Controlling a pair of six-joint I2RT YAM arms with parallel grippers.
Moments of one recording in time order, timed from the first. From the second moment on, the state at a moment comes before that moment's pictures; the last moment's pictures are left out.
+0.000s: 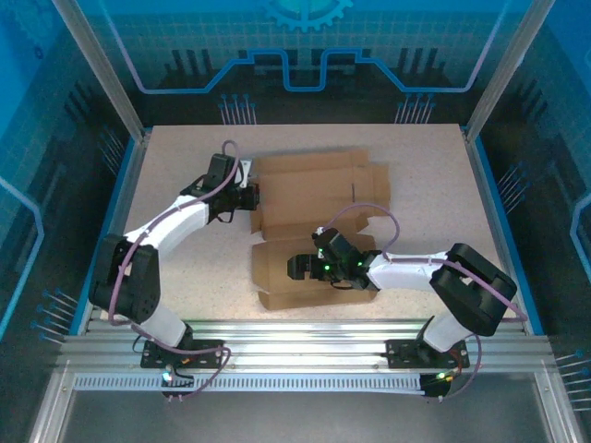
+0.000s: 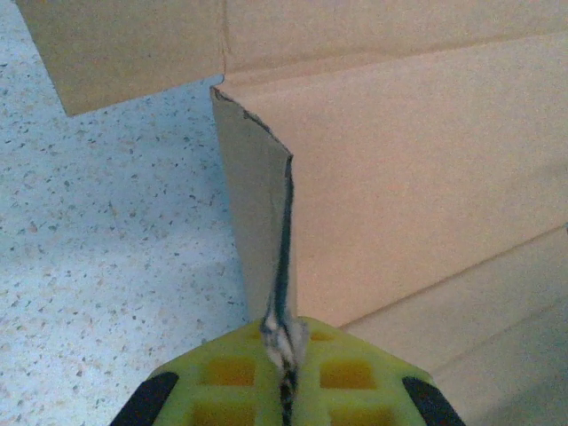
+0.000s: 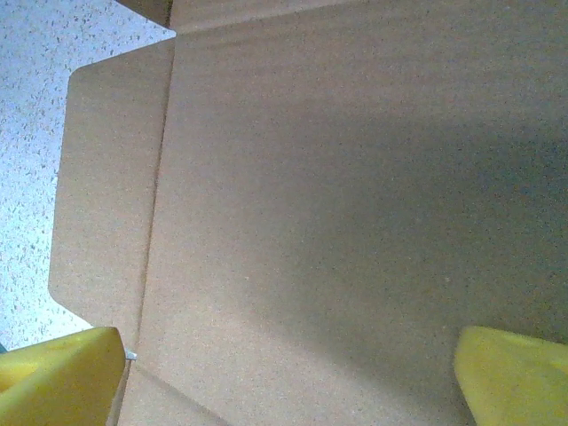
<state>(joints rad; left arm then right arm) -0.27 1.58 1.07 -0.33 0.16 -0.26 0.85 1.55 0.65 0.06 -0.10 0.80</state>
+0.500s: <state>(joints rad) -0.36 1.40 0.87 -0.23 0.04 -0.36 0.87 1.55 0.65 0.05 -0.06 0.82</state>
